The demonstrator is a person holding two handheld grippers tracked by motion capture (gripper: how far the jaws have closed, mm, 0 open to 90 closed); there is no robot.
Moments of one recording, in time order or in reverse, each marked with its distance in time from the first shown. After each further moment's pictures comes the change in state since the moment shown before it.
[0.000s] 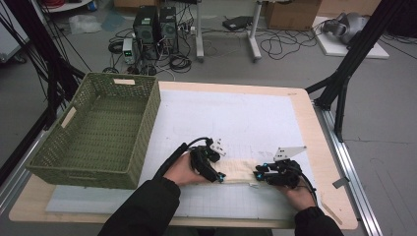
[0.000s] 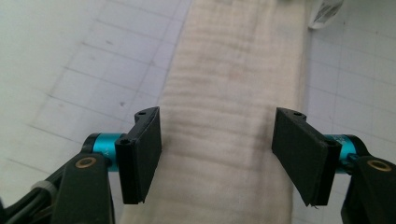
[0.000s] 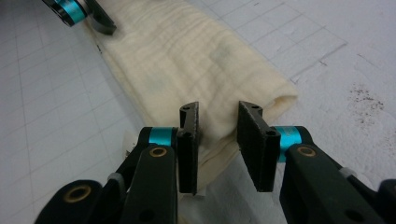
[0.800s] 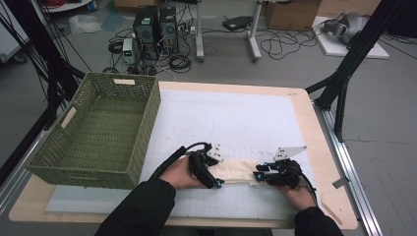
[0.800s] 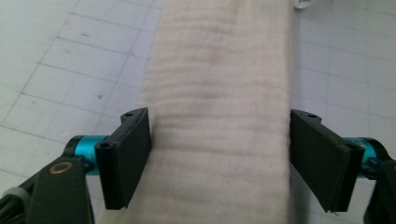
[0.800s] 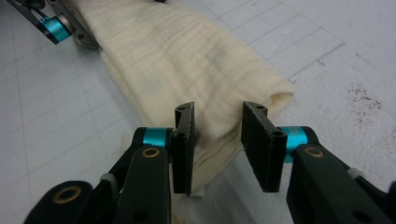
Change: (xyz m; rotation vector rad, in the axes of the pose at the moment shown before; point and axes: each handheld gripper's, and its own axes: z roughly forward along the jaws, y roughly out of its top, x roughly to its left) left arm -0.008 -0.011 0.002 -0.033 0.017 0.078; right arm 0.000 0.000 0.000 -0.004 -0.007 0.008
